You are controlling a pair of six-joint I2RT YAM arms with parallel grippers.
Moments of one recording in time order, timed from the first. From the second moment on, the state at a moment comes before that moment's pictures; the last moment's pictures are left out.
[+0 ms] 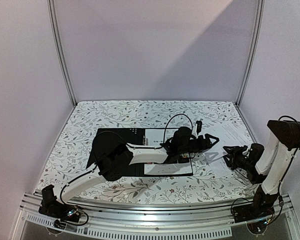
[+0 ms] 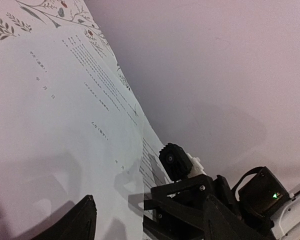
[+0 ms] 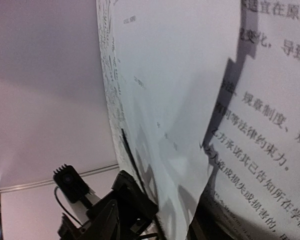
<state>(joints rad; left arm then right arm) -1.04 2.96 2.38 0.51 0.28 -1.03 -0.02 1.85 0.09 1.36 -0.48 1.49</state>
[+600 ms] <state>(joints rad) -1.01 2.70 2.19 0.11 0.24 -0.74 -0.02 1.58 0.39 0.92 -0.48 1.11</state>
